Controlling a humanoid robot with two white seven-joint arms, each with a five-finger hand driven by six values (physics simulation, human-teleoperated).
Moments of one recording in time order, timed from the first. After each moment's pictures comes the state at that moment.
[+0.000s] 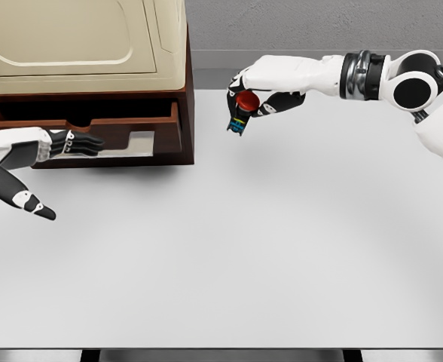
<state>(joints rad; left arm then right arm) -1.08 1.36 -1.31 -1.77 1.00 -0.12 -0.61 -1.06 -0.55 0.89 -1.29 0.12 -0.48 0.61</state>
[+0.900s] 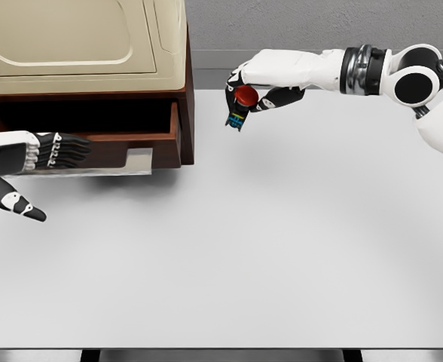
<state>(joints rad) -1.07 1.39 -1.30 -1.77 1.05 -0.06 -0.61 -1.08 -0.55 0.89 -1.29 0.12 -0.48 0.61</state>
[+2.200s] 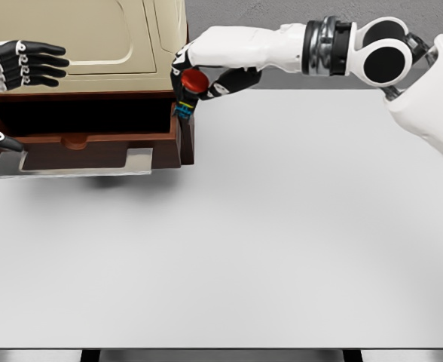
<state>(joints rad) -1.16 1.40 -1.15 -1.76 1.15 -0.06 -0.61 -1.18 -0.46 0.93 -1.39 0.00 -0.37 0.61</state>
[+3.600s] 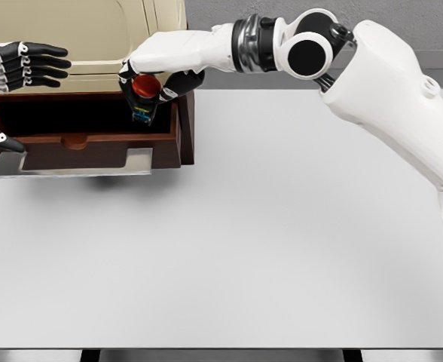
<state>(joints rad) -1.16 1.40 -1.14 -1.76 1.14 -0.06 -0.61 -1.27 -0.27 1.03 -1.26 0.08 -0.31 0.61</state>
